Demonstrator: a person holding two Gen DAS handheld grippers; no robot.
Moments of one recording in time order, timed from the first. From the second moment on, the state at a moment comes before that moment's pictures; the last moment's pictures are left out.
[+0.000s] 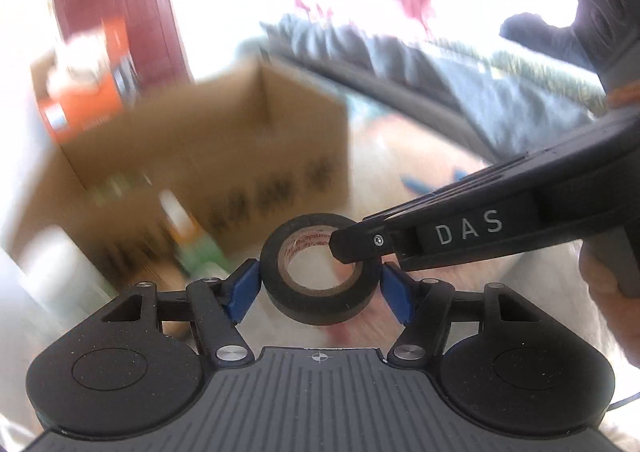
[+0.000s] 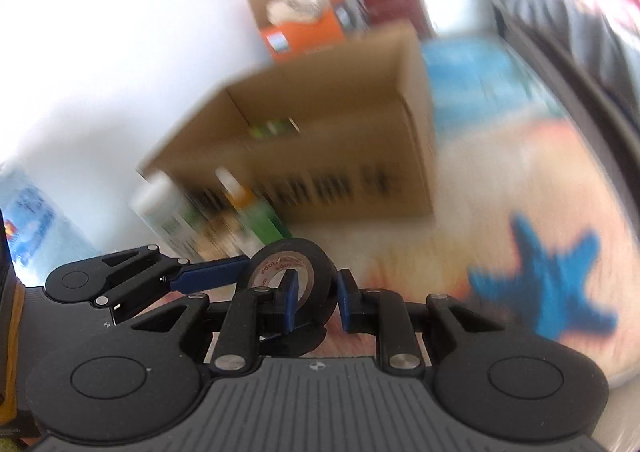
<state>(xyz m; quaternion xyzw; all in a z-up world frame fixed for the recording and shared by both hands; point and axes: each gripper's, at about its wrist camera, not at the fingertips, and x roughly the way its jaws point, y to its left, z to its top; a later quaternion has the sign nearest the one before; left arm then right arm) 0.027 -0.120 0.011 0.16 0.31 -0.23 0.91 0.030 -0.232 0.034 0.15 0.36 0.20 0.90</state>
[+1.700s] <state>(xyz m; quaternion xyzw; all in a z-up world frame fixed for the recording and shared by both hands) 0.316 -0.008 0.015 -0.02 0.58 -0.11 0.81 0.372 -0.134 -0.014 0.16 0.60 0.23 0.75</state>
